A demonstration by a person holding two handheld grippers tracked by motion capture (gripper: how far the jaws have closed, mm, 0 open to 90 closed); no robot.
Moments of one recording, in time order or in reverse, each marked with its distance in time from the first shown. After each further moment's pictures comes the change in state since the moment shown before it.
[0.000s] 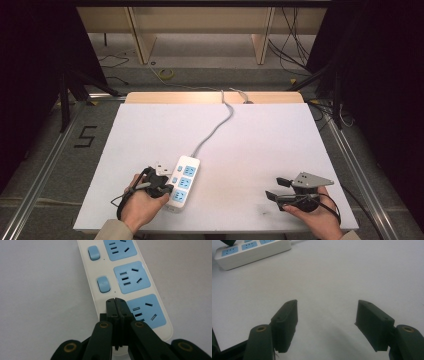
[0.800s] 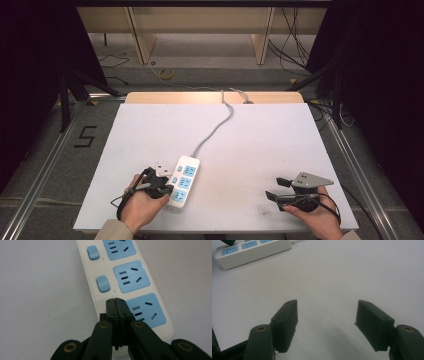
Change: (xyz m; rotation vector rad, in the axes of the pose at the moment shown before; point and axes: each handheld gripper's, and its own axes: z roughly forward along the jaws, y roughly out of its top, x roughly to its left) left arm -0.001 -0.001 0.000 -0.005 0.005 0.012; right arm 0.000 0.000 0.000 0.003 0.000 -0.001
